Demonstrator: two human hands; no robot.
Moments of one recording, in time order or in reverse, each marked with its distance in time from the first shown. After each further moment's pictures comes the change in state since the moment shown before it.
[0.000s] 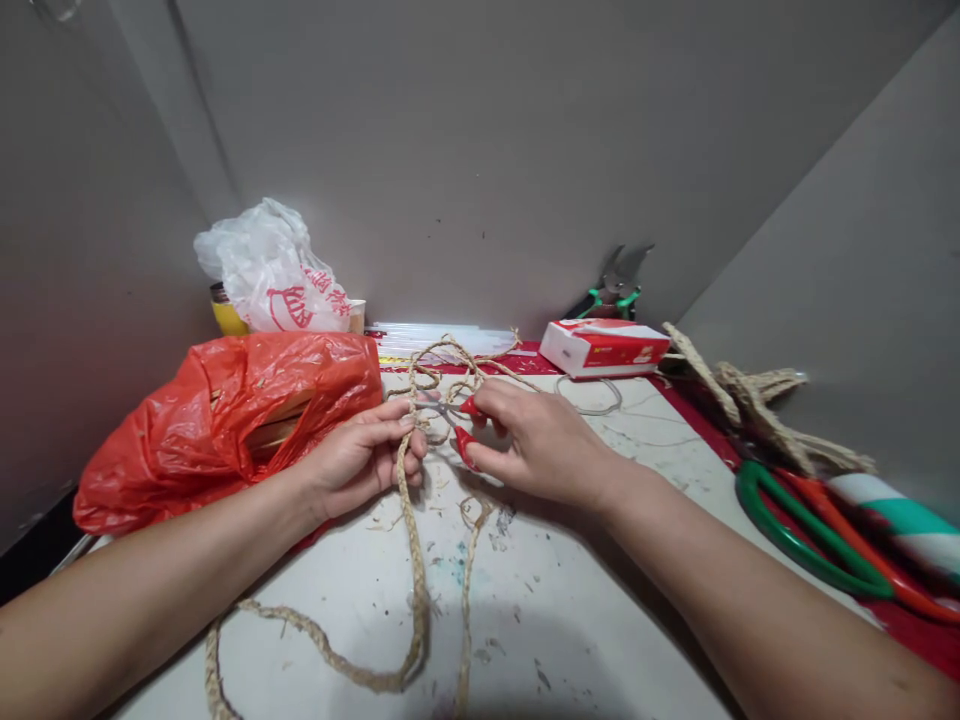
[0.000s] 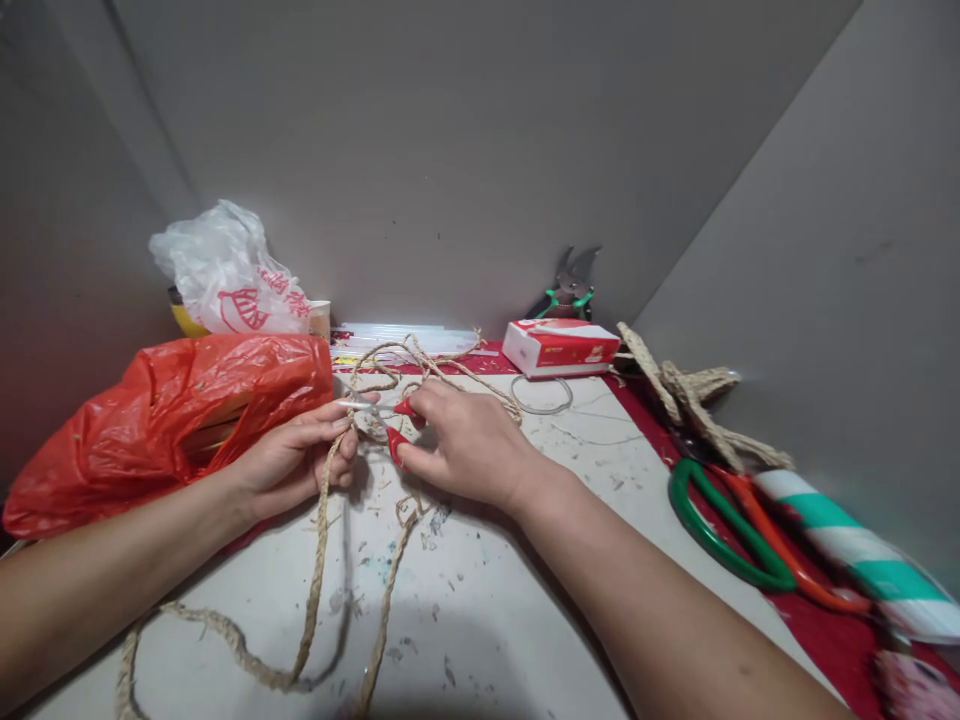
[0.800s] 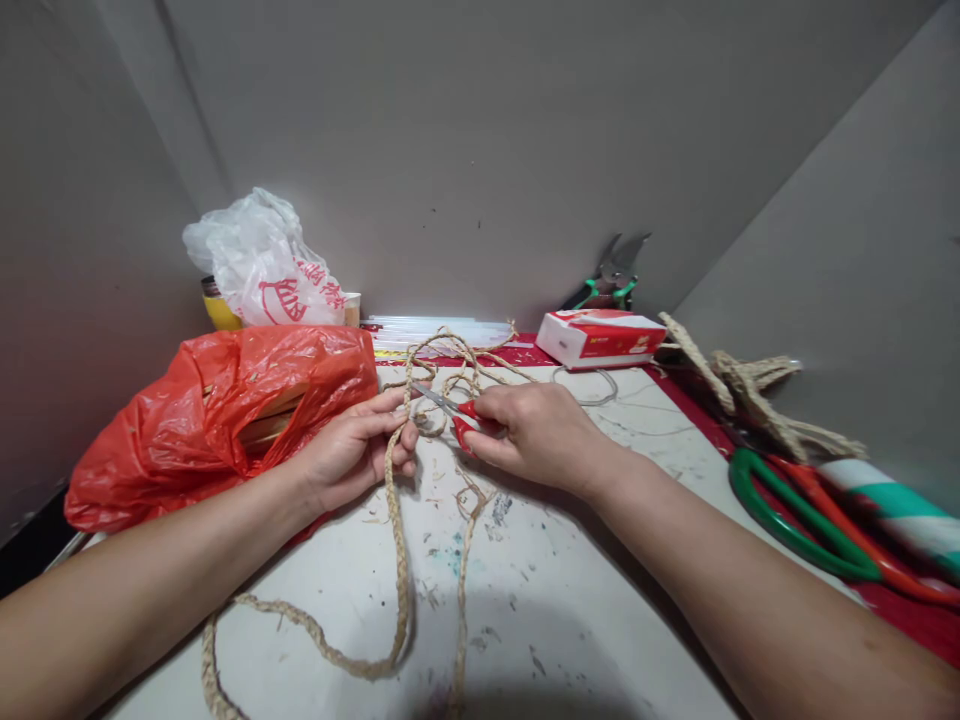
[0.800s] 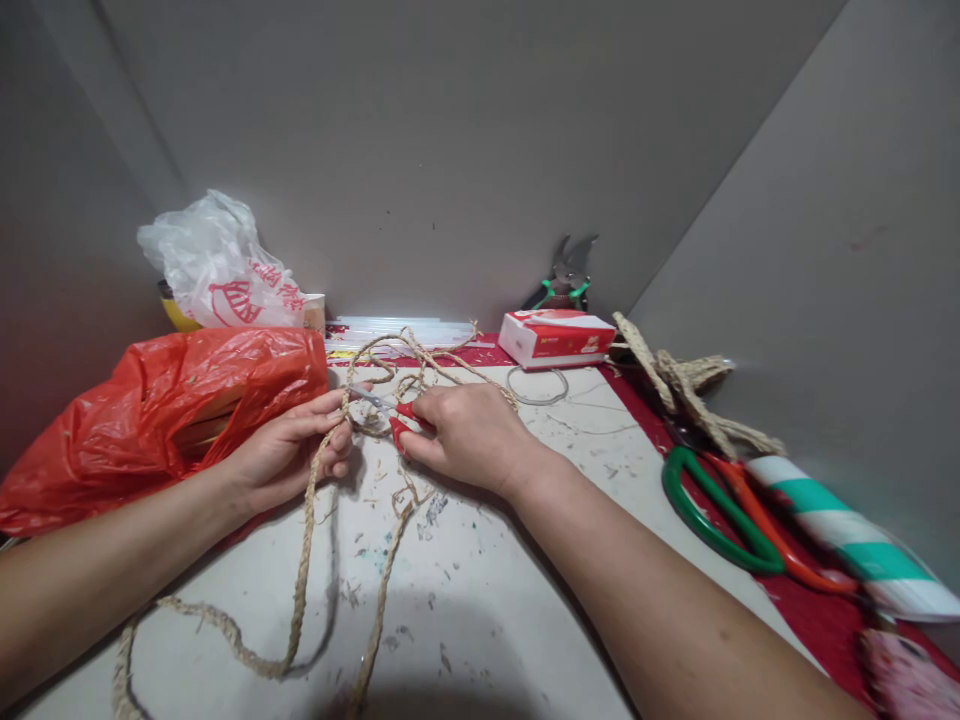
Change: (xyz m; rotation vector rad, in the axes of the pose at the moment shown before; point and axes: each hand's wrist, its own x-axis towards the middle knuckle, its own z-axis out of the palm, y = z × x) left_hand 0.001 0.000 0.001 0.039 0.021 0.010; right_hand -0.001 0.008 0.006 -0.189 -0.067 0.010
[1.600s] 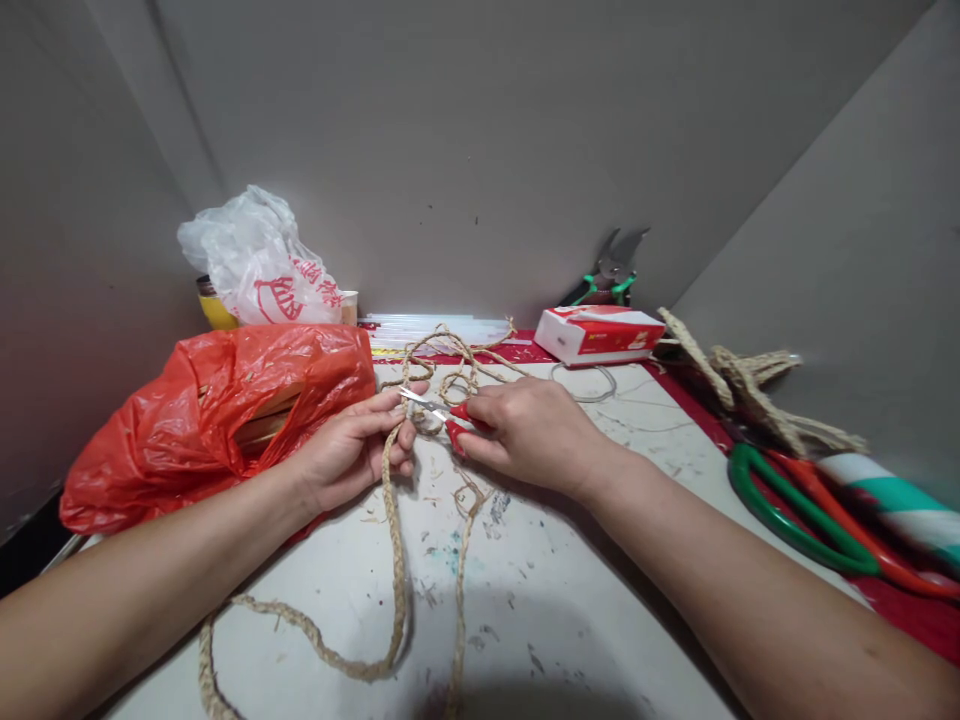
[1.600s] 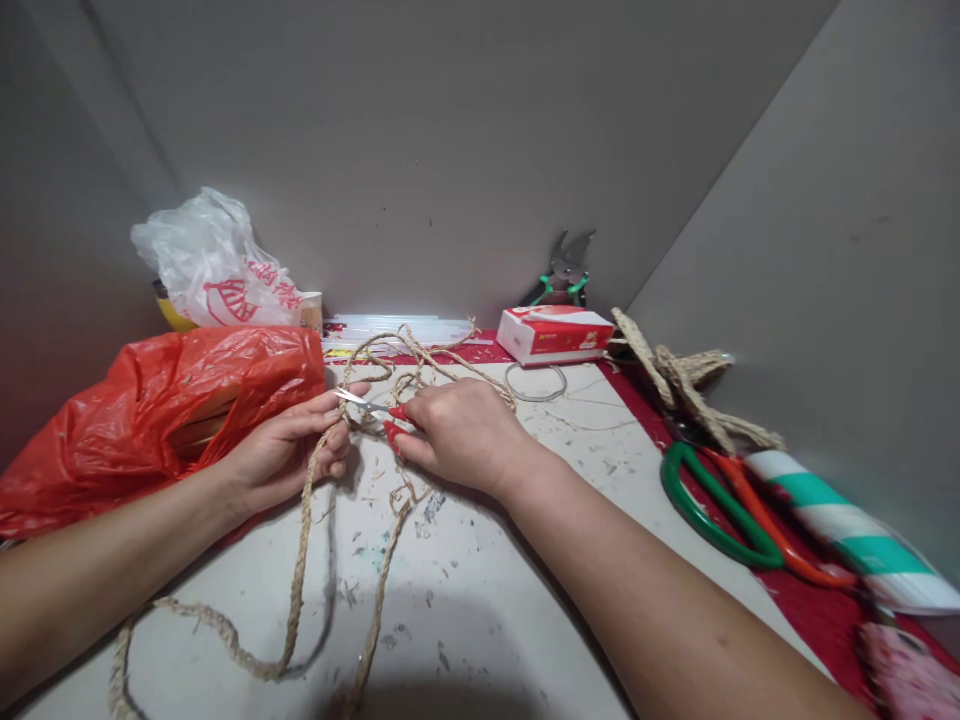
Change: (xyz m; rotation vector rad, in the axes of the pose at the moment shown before) left_hand -0.001 0.001 0.002 -0.007 0.031 -0.018; right_hand 0.001 -0.005 -0.001 -0.086 -0.004 -0.050
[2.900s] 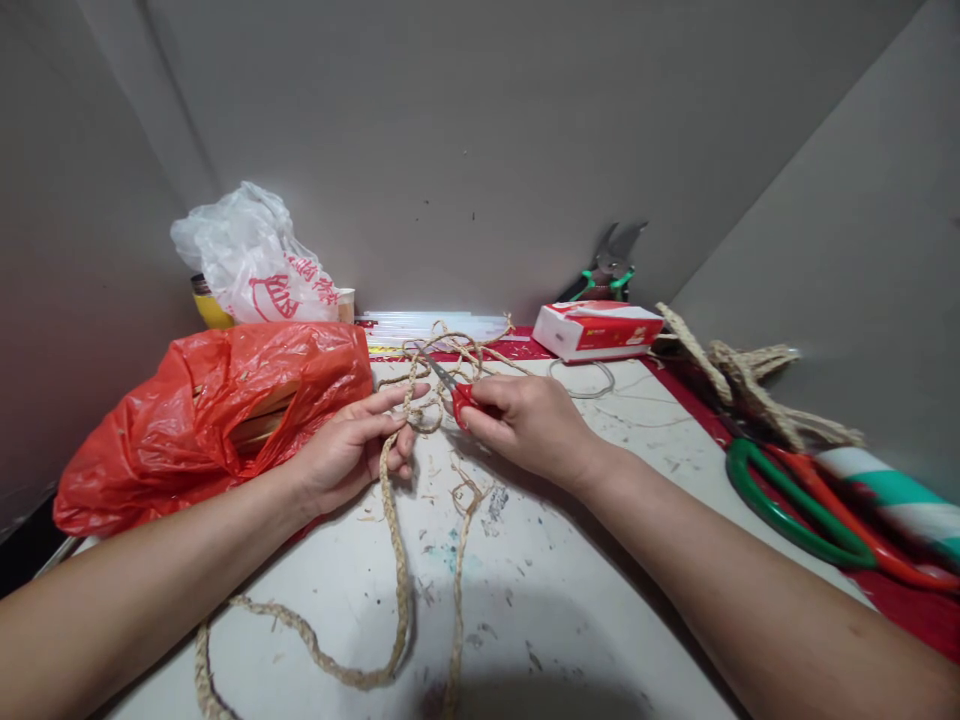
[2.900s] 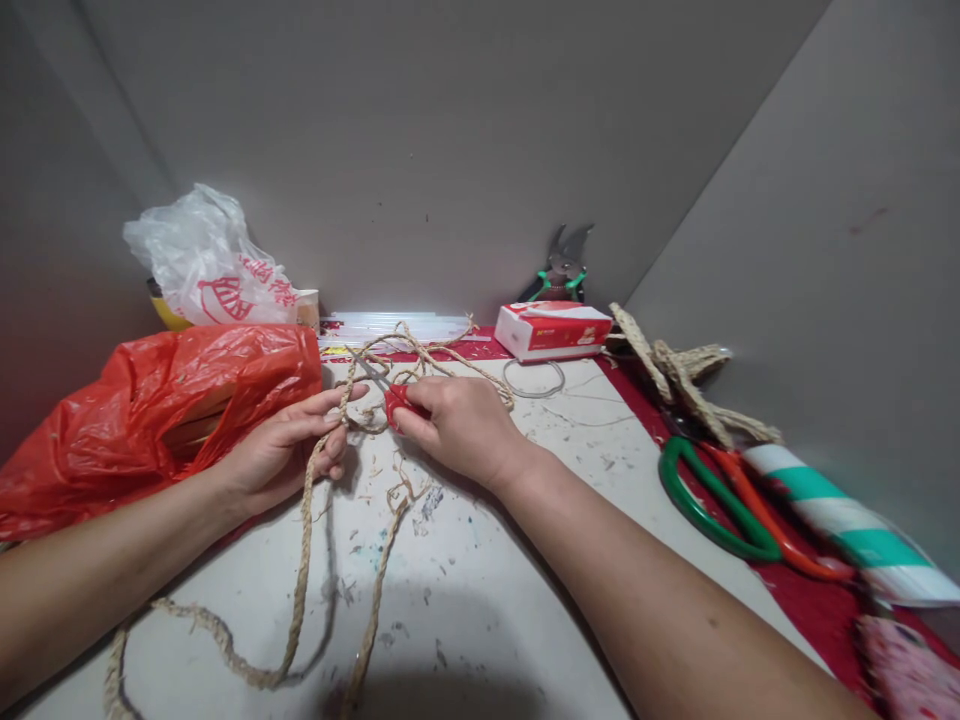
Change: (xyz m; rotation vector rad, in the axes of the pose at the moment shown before) left_hand 0.000 -0.003 0.001 0.087 -0.008 0.039; right_hand 0.000 0.003 0.007 0.357 0.192 0.112
